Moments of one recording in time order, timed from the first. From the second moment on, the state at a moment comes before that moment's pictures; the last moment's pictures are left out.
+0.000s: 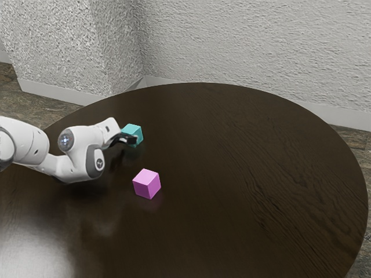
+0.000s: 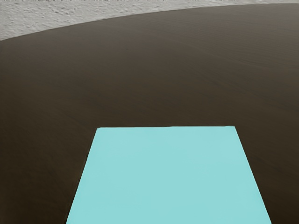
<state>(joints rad) 0.68 0.99 -0.48 -1.64 0.18 3.50 0.40</state>
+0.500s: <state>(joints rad) 0.67 1.09 -0.49 -1.51 0.21 3.50 0.40</state>
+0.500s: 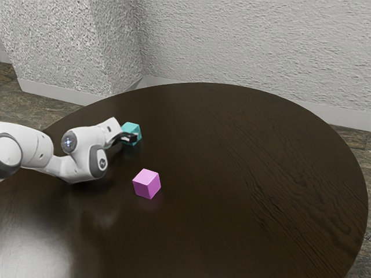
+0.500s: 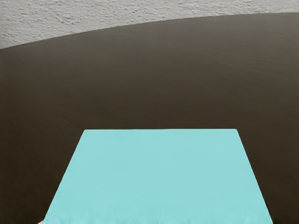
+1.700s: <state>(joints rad) 0.48 0.34 -0.25 -1.99 0.35 3.30 0.29</state>
